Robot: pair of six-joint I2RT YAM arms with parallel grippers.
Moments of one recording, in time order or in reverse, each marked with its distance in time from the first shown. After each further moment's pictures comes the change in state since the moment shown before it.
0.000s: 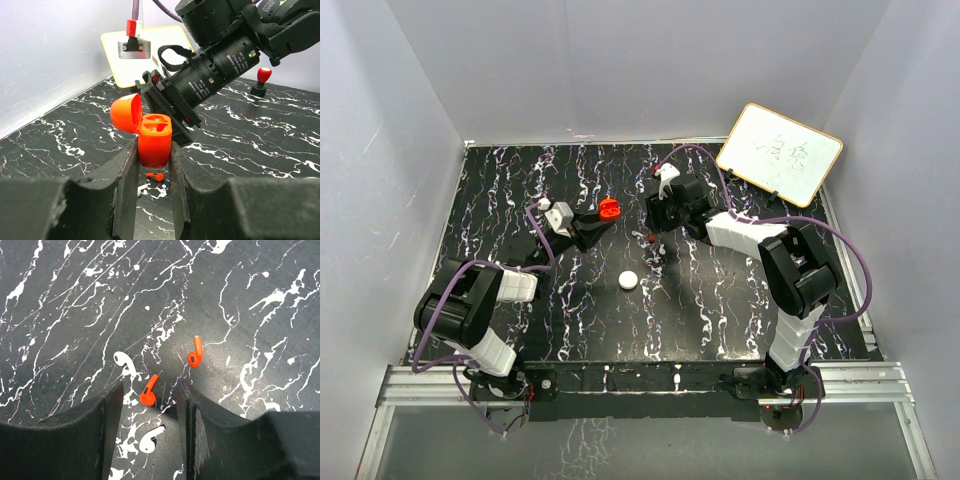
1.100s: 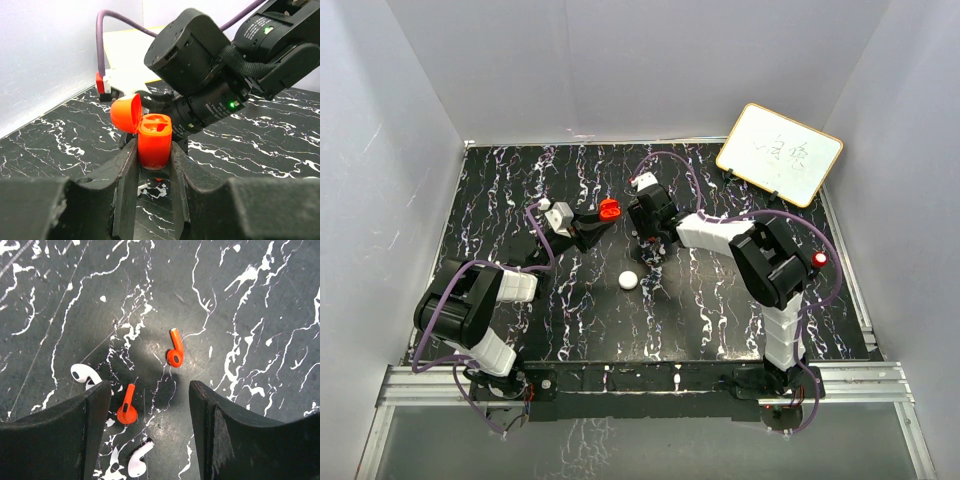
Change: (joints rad) left arm 0.000 0.000 -0.001 0.000 0.000 0.001; right arm 0.141 0.151 0.154 -0.143 0.435 -0.027
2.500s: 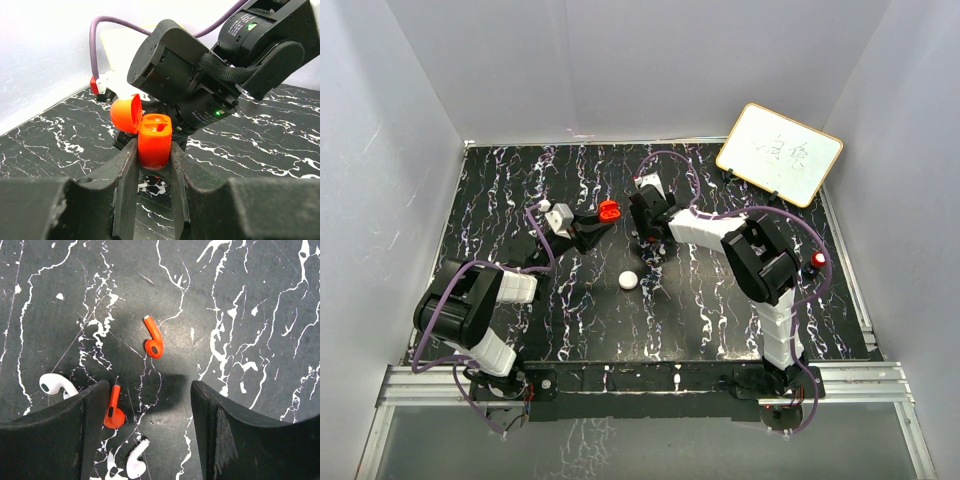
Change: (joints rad) left arm 0.000 -0.002 -0.011 0.000 0.000 0.004; right arm 0.014 0.080 0.108 -0.182 0.148 0.148
